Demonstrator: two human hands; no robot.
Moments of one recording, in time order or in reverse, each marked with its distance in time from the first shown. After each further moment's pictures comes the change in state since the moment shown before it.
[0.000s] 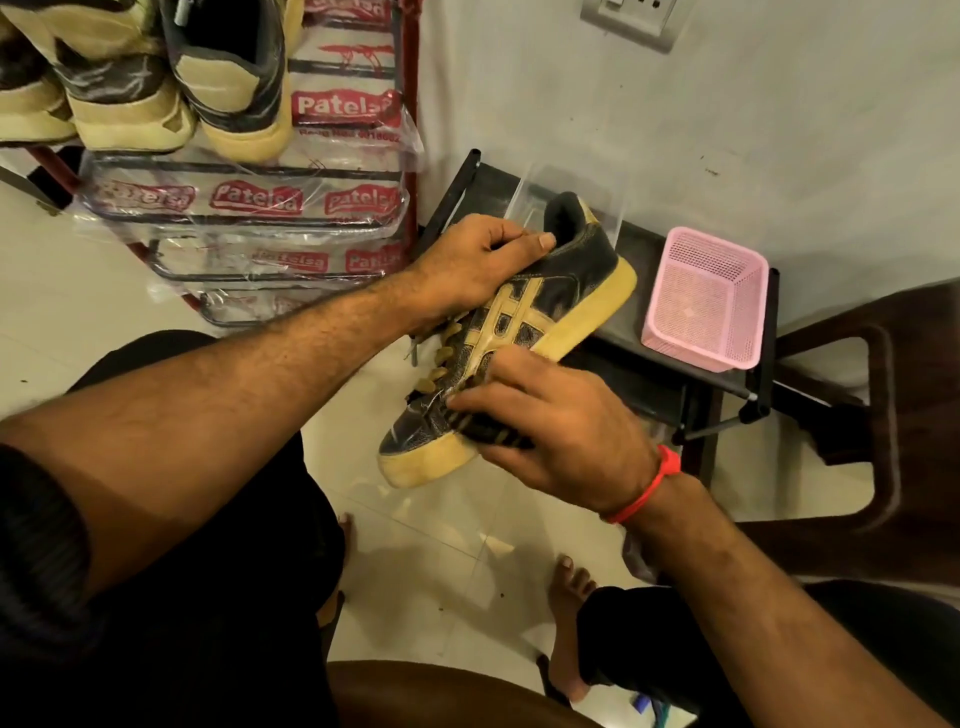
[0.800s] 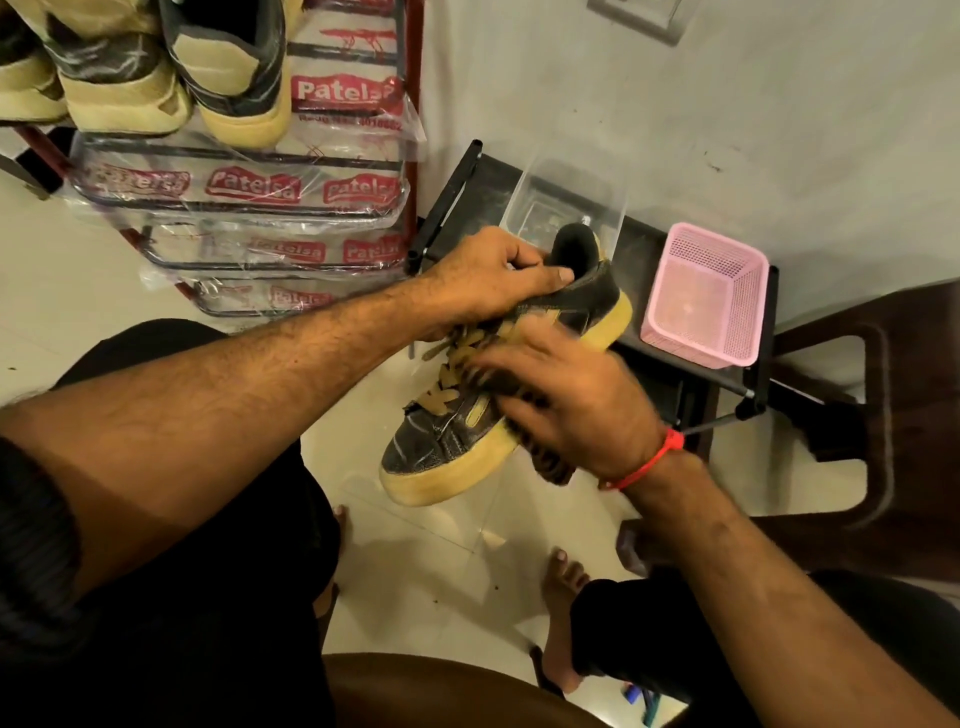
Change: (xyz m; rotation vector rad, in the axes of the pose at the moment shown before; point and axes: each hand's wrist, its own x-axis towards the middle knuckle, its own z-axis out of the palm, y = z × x) left_hand -0.002 -0.001 0.014 0.103 -0.051 -0.091; right_hand 0.005 0.020 -0.005 -0.019 -0.002 0.059
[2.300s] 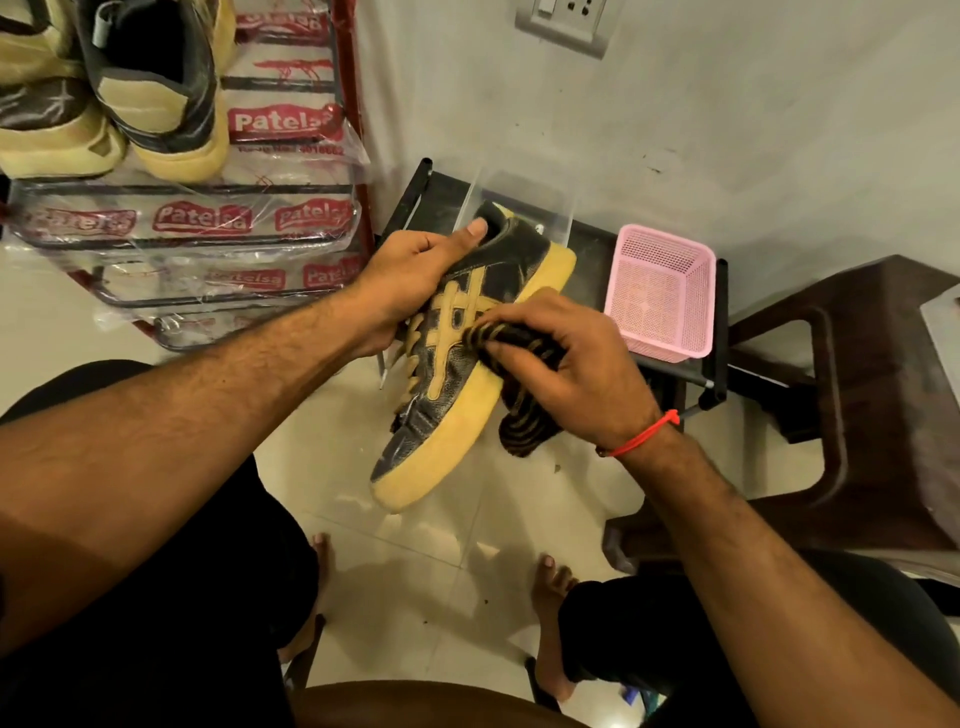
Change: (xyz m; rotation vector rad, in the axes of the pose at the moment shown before) left_hand -0.001 0.001 -0.009 -0.410 0.125 -0.150; right_hand -0.005 0.023 -0.021 0.296 0.151 0.360
